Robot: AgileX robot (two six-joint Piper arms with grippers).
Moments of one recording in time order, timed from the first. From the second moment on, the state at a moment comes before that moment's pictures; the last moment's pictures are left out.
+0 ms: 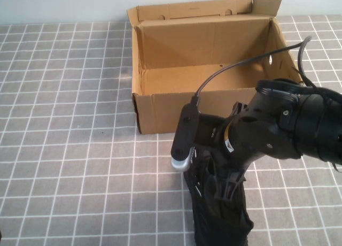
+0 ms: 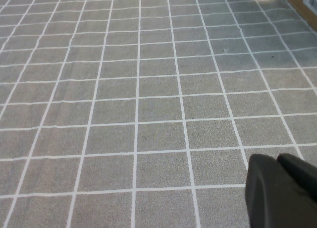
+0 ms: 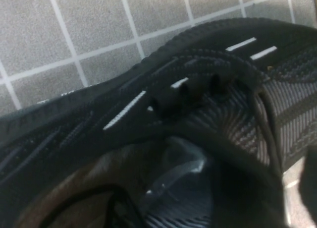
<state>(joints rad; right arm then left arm) 0.84 1.67 -1.22 -0.25 0.78 -0.30 -0.02 -0.01 0.03 -0.02 0.39 0.12</state>
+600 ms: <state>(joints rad) 0.84 1.55 -1.22 -0.18 0.88 -0.22 -0.02 -0.01 0.03 -0.02 0.39 0.12</state>
